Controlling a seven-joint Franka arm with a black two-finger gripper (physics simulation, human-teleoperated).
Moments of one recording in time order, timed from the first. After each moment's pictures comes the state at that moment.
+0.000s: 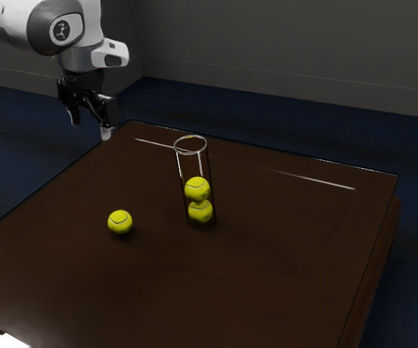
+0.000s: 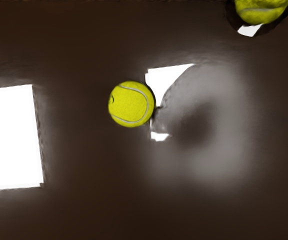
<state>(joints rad) -0.08 -0.01 0.10 -1.66 0.17 1.62 0.11</state>
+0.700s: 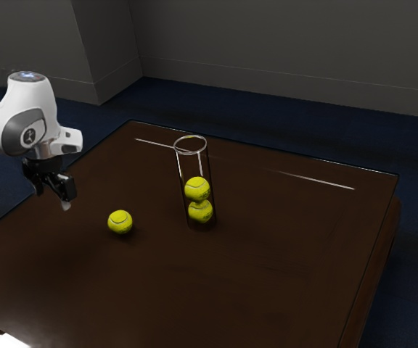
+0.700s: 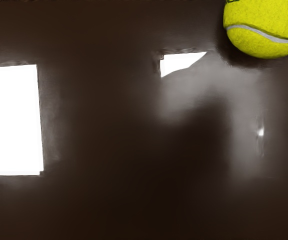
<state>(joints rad) -0.03 -0.04 0.32 -2.21 0.22 2.16 0.23</state>
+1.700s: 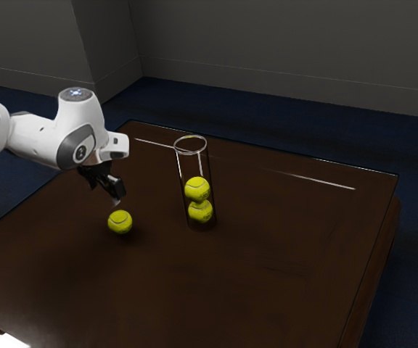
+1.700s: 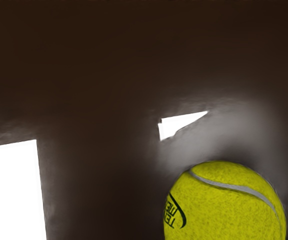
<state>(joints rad) 0.01 0.25 0.20 -2.04 0.14 2.43 0.25</state>
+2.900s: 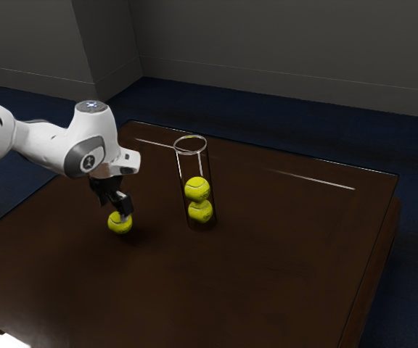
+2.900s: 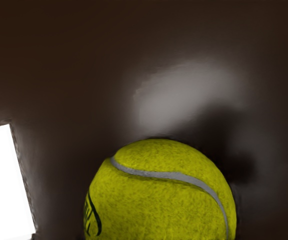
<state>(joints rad) 0.39 0.33 -0.23 -2.01 0.26 2.34 0.23</state>
